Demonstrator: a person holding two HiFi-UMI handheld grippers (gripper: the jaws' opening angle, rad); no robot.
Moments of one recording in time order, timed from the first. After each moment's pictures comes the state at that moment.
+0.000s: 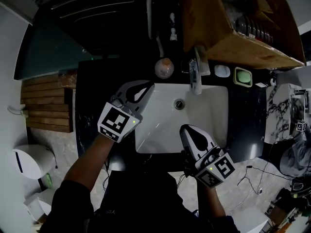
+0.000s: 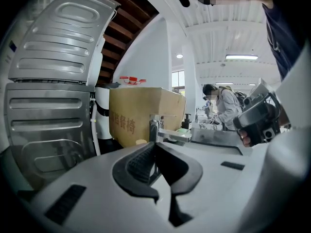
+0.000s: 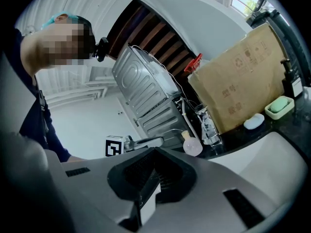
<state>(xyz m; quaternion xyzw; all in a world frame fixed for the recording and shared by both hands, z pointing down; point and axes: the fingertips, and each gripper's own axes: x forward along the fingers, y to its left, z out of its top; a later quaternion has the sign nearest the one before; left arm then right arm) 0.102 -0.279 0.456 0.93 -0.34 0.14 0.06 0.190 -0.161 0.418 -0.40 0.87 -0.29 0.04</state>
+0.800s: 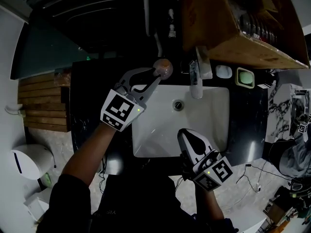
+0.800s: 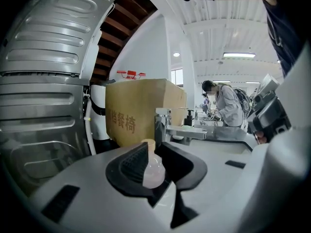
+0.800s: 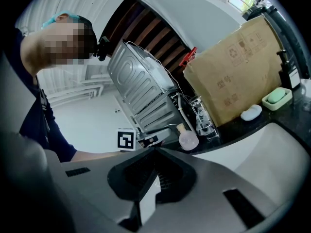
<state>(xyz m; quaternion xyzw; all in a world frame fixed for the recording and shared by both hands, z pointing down) 0.121 -0.327 0.480 0.93 -0.32 0.15 0.05 0.190 -0.167 0.444 -0.40 0.86 -0.31 0.03</state>
